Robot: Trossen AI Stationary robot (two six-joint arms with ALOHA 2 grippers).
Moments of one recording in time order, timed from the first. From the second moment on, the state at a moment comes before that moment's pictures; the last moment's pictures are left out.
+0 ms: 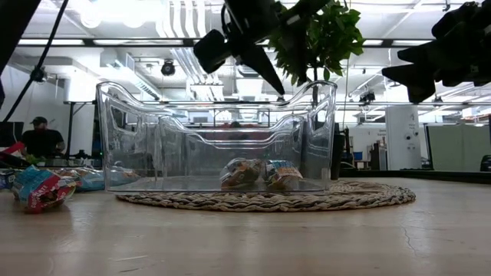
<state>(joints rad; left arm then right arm) -0.16 2.00 1.83 -0.82 -0.37 -1.78 0.09 0.02 0.01 0.03 0.13 0.16</state>
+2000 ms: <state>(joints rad) -0.26 1.32 0.98 -1.09 -0.28 -1.53 0.09 0.02 0.01 0.03 0.13 0.16</state>
